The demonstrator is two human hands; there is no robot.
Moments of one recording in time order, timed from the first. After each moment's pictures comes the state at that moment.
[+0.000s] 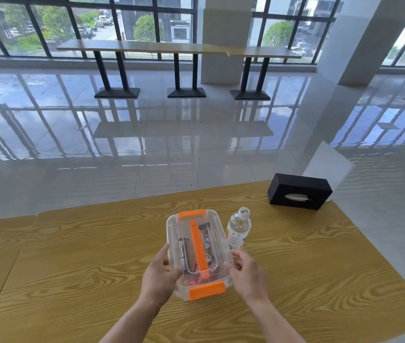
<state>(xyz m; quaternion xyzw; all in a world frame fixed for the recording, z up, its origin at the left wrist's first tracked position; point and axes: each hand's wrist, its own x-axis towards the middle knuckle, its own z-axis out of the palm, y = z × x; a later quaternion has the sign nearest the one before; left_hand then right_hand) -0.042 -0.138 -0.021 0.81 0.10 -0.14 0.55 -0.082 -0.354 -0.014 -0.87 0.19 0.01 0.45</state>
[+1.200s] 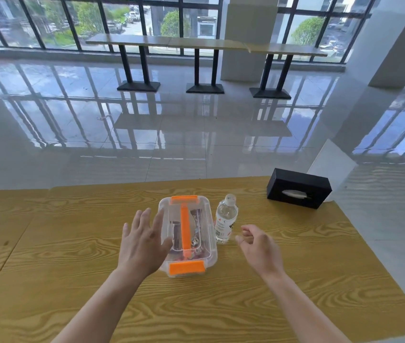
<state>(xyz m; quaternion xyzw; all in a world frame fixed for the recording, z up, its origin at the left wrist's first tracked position) -0.059 -0.162 0.029 0.99 -0.02 0.00 0.11 -0.079 -0.443 0.003 -0.93 0.10 -0.04 0.35</state>
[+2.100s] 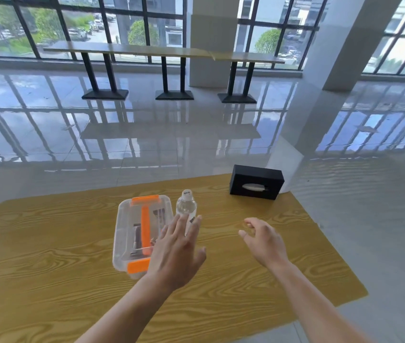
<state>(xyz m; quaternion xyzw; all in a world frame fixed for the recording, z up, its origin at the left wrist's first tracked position) -0.109 -0.302 0.042 0.96 -0.23 0.04 0.17 -0.119 -0.545 0.025 -0.96 0.13 -0.05 0.26</state>
